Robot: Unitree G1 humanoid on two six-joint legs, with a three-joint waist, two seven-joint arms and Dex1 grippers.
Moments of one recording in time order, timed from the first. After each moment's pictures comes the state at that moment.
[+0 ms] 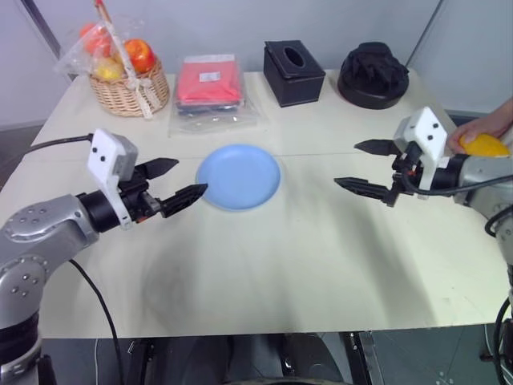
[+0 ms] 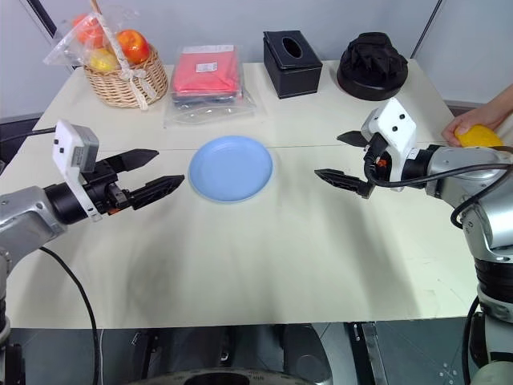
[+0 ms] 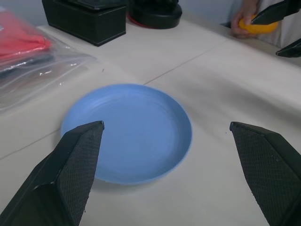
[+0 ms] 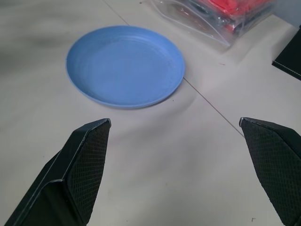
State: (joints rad) left arm -0.25 0.80 0.38 -0.60 -0.98 0.95 -0.49; right arm -0.49 -0.95 -0.13 -0.30 0.53 0.75 0.90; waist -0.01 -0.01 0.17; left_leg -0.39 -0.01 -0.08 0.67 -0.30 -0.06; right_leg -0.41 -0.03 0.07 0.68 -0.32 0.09
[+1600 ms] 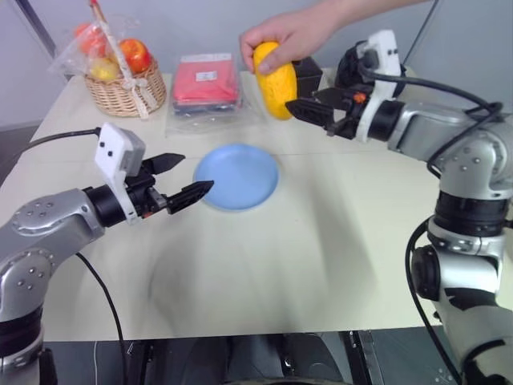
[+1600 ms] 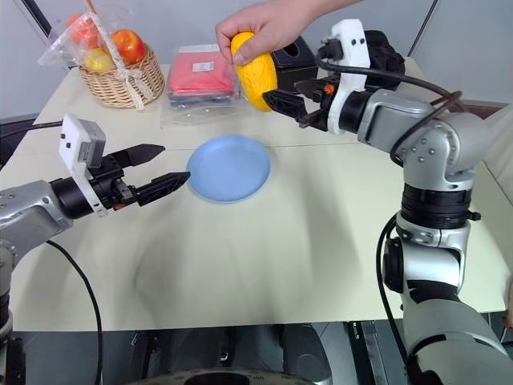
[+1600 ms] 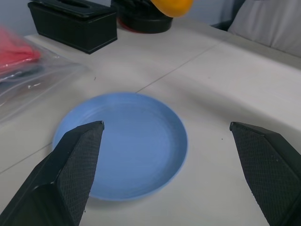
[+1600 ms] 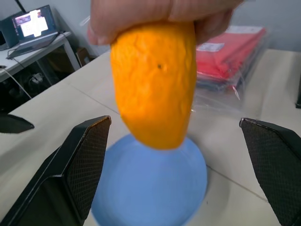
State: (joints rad) left arm -0.29 0.81 0.33 -0.59 -0.98 0.93 -0.47; right arm -1.01 -0.51 -0.14 -0.07 0.74 1.16 0.42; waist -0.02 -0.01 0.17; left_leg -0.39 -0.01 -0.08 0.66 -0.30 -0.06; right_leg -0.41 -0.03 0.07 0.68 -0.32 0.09
